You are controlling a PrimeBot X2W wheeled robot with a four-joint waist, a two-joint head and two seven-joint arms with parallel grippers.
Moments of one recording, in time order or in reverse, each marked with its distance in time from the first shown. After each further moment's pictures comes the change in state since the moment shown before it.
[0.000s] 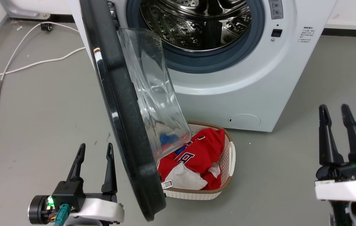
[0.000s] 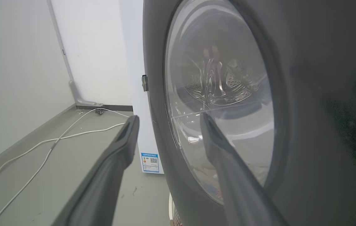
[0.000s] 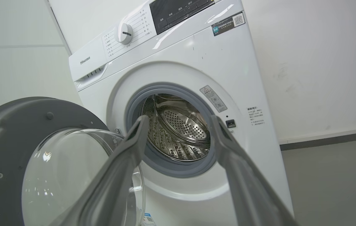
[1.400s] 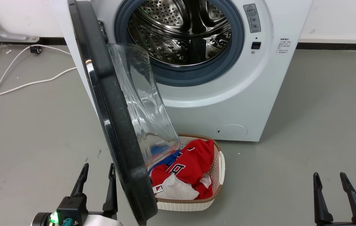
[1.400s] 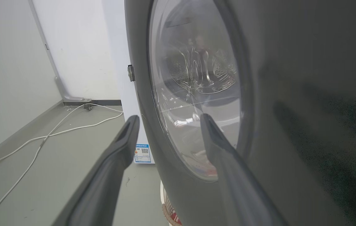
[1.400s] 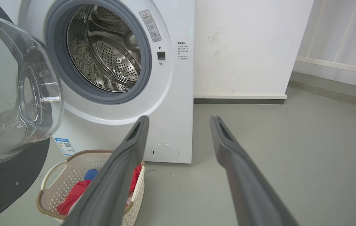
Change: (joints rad) left arm 0.076 0.000 0.011 0.033 0.026 -0.035 0.000; right arm 0.262 0.170 -0.203 0.108 -0.542 0.002 0.000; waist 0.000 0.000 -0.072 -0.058
